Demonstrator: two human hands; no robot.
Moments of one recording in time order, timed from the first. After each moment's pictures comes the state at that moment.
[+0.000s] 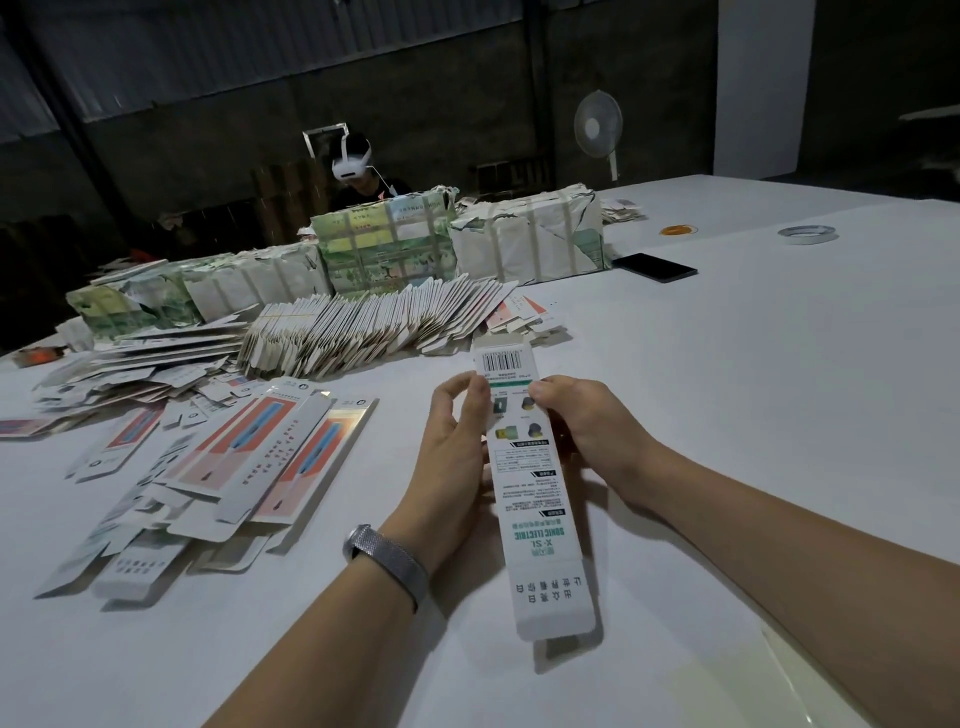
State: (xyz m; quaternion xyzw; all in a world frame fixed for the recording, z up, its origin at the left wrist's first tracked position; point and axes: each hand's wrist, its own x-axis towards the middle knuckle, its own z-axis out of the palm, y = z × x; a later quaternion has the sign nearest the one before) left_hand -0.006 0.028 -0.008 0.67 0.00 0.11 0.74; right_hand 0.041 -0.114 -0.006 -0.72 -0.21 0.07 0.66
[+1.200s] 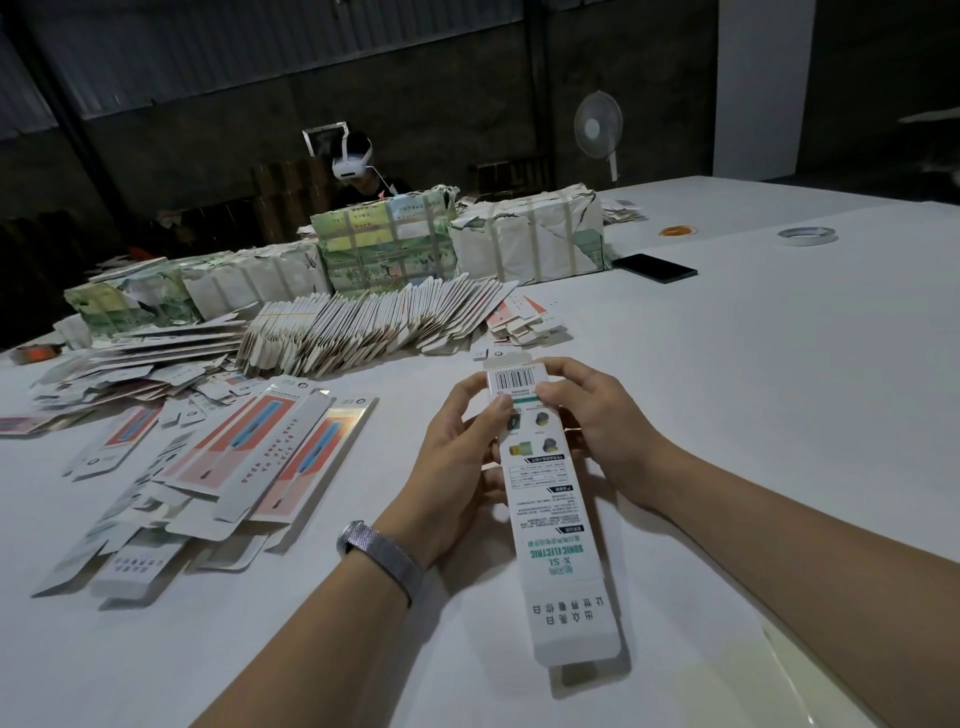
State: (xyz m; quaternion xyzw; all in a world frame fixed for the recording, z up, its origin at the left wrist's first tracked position) left_hand -0.002 0.038 -0.014 0.66 -0.05 0.04 0.75; right_hand 0.053 -0.119 -0.014 -0.67 -0.21 0.07 0.71
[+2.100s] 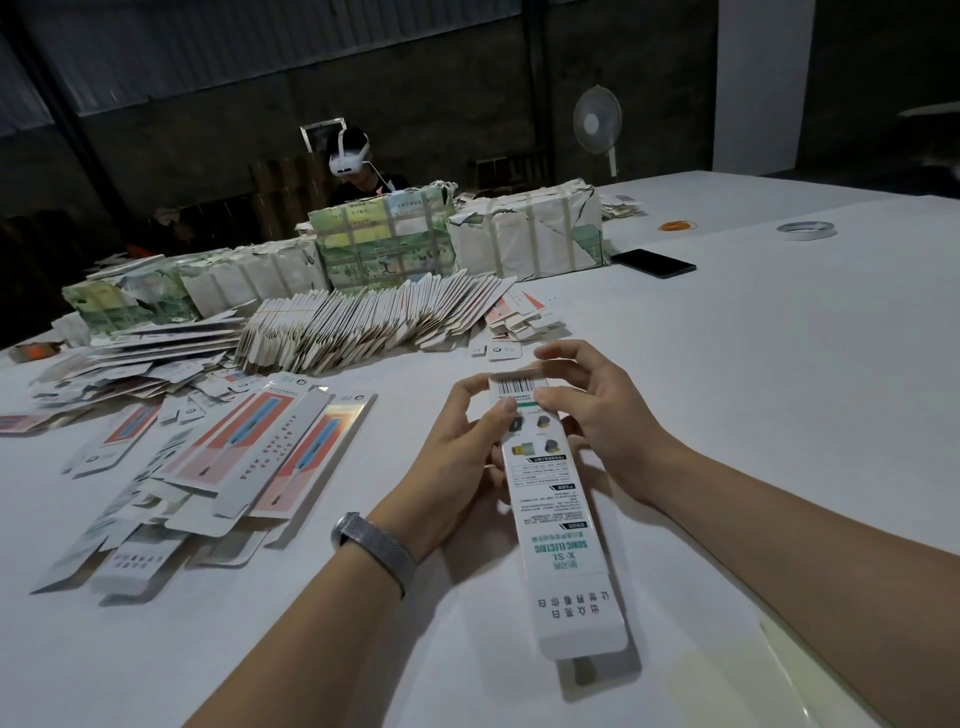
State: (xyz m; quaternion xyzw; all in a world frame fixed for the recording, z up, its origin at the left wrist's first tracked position) left_hand 0.003 0.041 -0.020 0.69 -0.06 0.02 0.72; right_hand 0.048 -0.120 -0.010 -0.63 -0.20 0.03 0.75
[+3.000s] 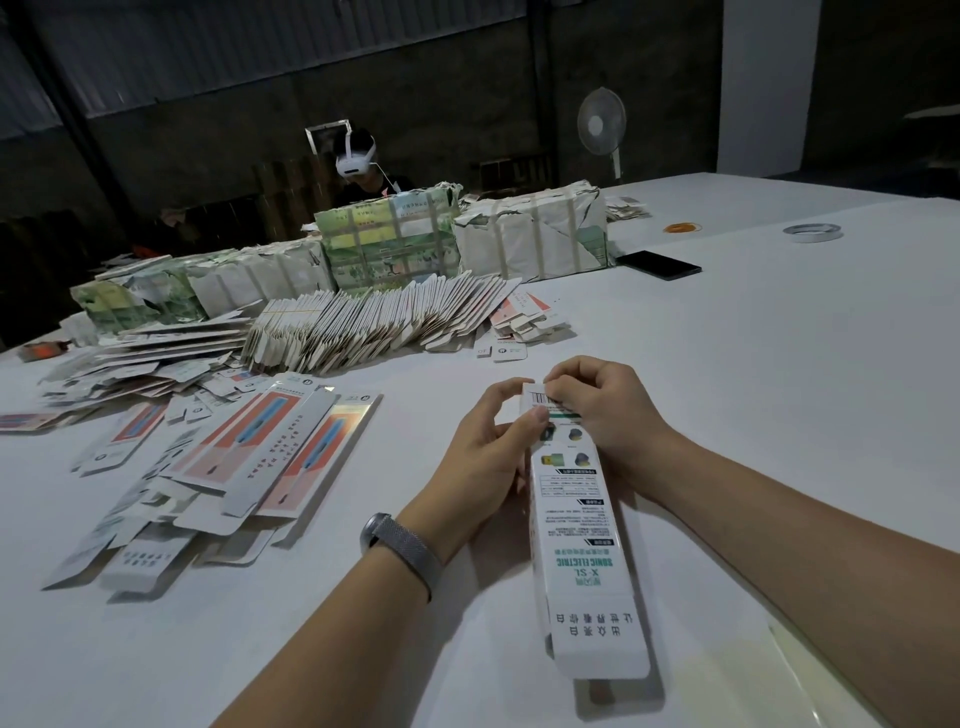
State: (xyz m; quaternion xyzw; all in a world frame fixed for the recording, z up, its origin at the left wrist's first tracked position) left_hand -0.002 0.022 -0.013 0.72 -0.06 0.04 0.69; right_hand 0.062 -0.114 -0.012 -0.67 -0.13 0.01 0.73
